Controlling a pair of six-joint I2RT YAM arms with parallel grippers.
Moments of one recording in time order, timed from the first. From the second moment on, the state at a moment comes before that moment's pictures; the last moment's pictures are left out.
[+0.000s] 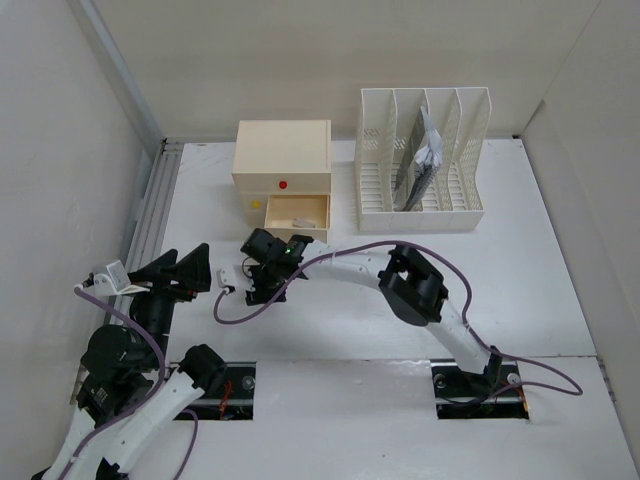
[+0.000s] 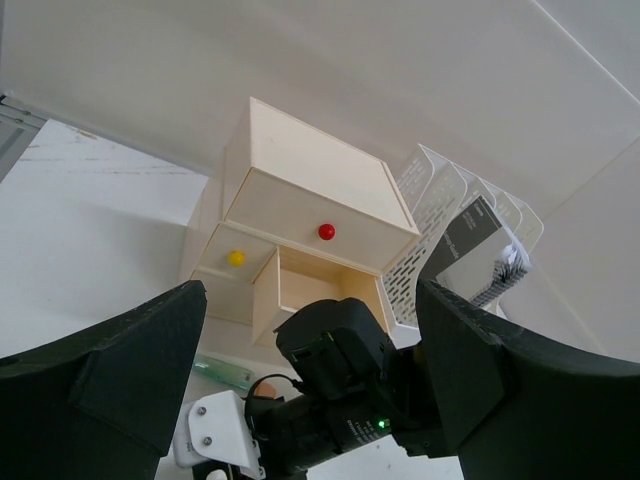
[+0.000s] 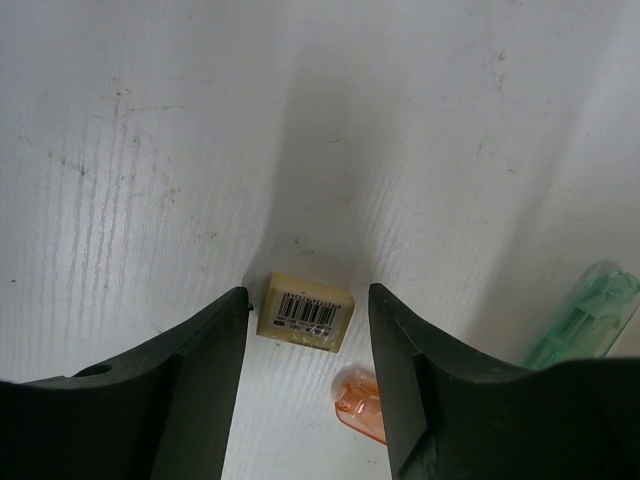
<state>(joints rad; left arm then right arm) -0.72 0.05 0.71 -0.42 -0.62 -0.42 1.11 2.32 1.90 -0.62 -0.29 -0.71</state>
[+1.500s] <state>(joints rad) -0.72 0.03 0.71 -0.42 -0.63 -0.42 1.07 2.01 1.91 -0.68 -0.22 -0.66</state>
